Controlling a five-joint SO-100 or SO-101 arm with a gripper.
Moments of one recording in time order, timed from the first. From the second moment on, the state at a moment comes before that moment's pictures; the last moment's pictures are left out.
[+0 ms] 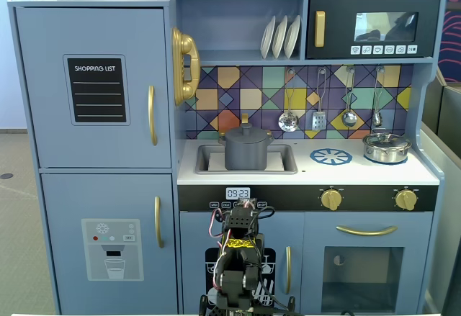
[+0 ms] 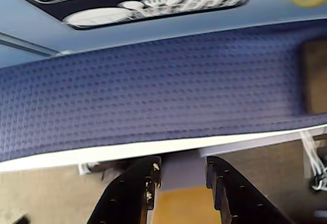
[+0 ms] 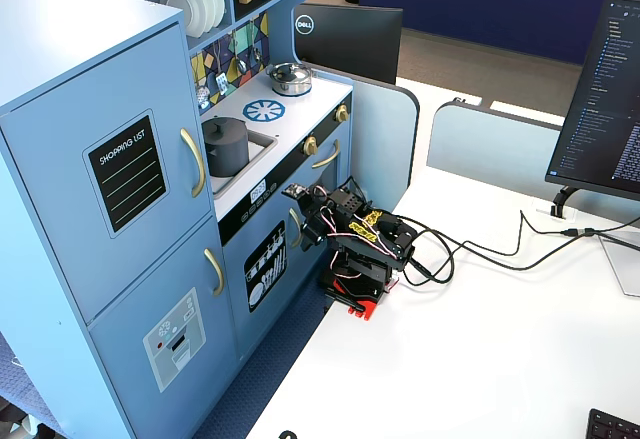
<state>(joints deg) 6.2 182.2 169.3 78.0 -92.0</state>
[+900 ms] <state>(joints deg) 5.0 157.3 128.1 28.3 -93.3</state>
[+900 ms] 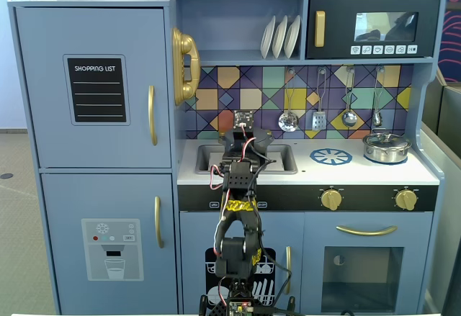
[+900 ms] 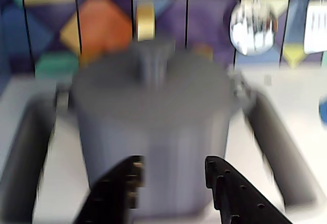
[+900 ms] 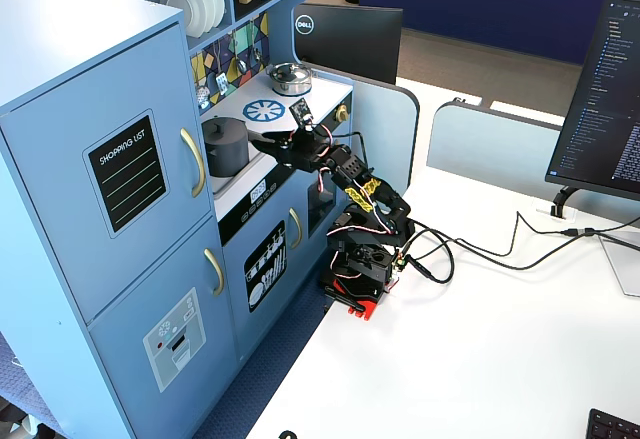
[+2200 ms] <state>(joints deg) 3.3 117.2 105.8 10.6 -91.1</state>
